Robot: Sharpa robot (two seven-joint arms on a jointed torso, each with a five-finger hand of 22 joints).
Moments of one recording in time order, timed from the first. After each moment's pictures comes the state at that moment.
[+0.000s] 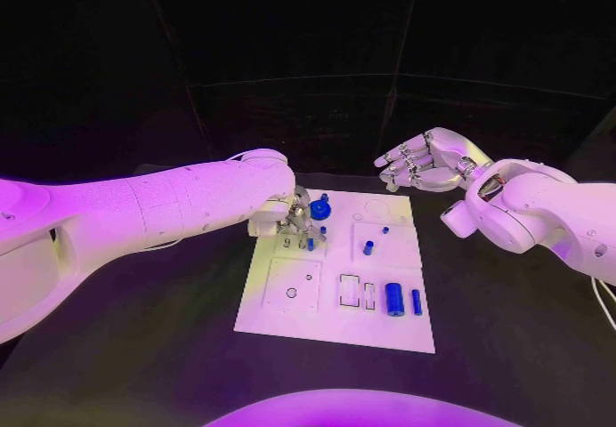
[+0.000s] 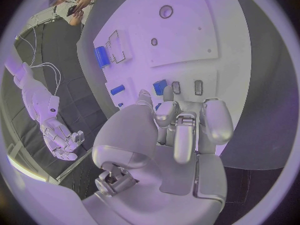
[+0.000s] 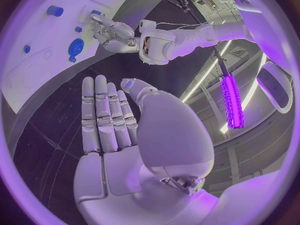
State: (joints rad) left arm 1.36 -0.44 -0.19 1.15 -0.91 0.30 -0.62; left_hand 1.21 0.10 -0.21 0.28 0.06 0.85 0.07 0.71 0.38 1.32 0.00 1.25 1.02 1.47 -0.06 1.57 1.31 0.10 1.37 0.05 1.34 1.14; right arm 1.30 -0.86 -0.05 1.54 -0.74 -0.28 0.17; right_hand 1.42 -0.12 0.36 0.04 0.44 0.97 0.21 0.08 0.07 1.17 0.13 0.10 0.07 1.24 0.07 0.06 0.49 0.16 0.90 0.17 0.54 0.57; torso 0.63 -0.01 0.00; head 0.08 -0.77
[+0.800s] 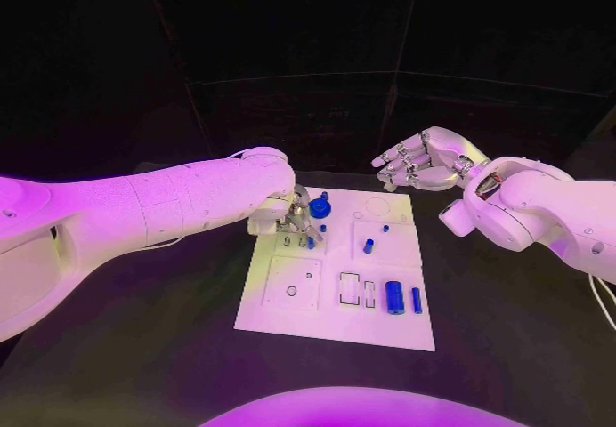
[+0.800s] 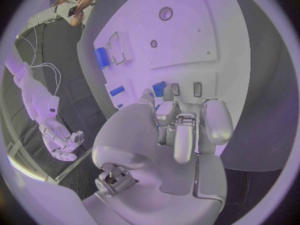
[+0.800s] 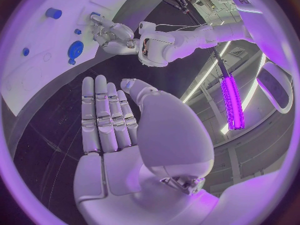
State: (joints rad) left arm 1.36 -0.44 -0.19 1.14 -0.91 0.32 -0.62; left_hand 1.24 0.08 -0.12 0.26 0.06 0.84 0.07 0.71 0.40 1.32 0.00 1.25 1.02 1.47 -0.06 1.57 1.31 0.10 1.37 0.05 1.34 1.15; right arm 1.30 -0.85 -0.05 1.54 -0.75 -0.27 0.17; right_hand 1.42 -0.12 0.36 0.04 0.45 0.97 0.21 0.08 0.07 1.17 0.13 0.10 0.07 1.24 0.07 0.06 0.48 0.16 0.90 0.17 0.54 0.57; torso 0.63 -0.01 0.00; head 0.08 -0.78
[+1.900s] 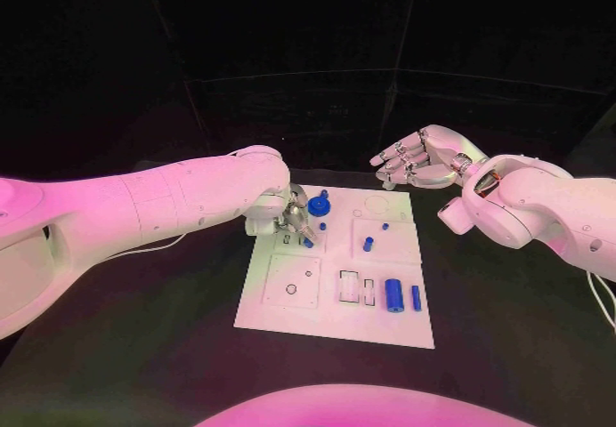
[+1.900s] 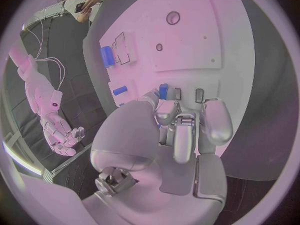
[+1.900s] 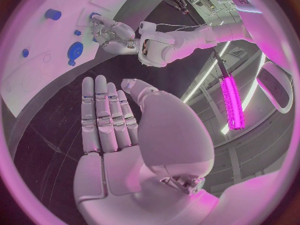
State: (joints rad) left arm 1.35 -0.46 -0.19 1.15 -0.83 0.31 -0.61; left_hand 1.38 0.01 0.23 0.21 0.14 0.82 0.07 0.68 0.41 1.31 -0.01 1.21 1.03 1.47 -0.07 1.57 1.31 0.10 1.37 0.04 1.34 1.15; right arm 1.30 -0.85 -0.05 1.54 -0.75 -0.26 0.16; right_hand 1.40 -0.12 0.36 0.03 0.45 0.97 0.21 0.08 0.07 1.17 0.13 0.11 0.07 1.24 0.07 0.06 0.46 0.16 0.90 0.17 0.54 0.57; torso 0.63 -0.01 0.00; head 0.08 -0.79
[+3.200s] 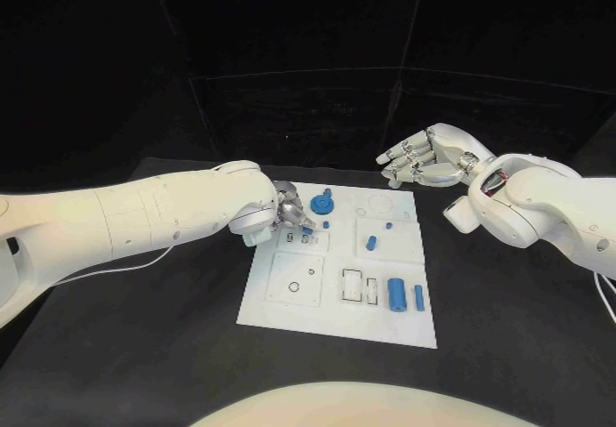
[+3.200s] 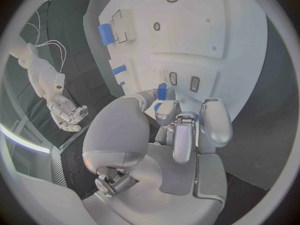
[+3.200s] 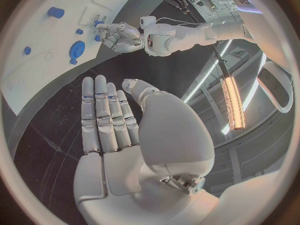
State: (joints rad) left arm 1.32 -0.58 -0.21 1.28 -0.82 -0.03 -0.55; left_hand 1.23 -0.10 0.51 0.15 0.15 0.80 0.07 0.76 0.49 1.33 -0.01 1.20 1.04 1.47 -0.07 1.57 1.31 0.10 1.37 0.04 1.35 1.18; right arm 1.30 -0.85 -0.05 1.52 -0.75 -0.26 0.16; right_hand 1.38 -0.11 0.36 0.03 0.45 0.97 0.21 0.08 0.07 1.17 0.13 0.11 0.07 1.25 0.07 0.06 0.44 0.16 0.90 0.17 0.54 0.57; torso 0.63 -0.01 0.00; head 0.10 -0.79
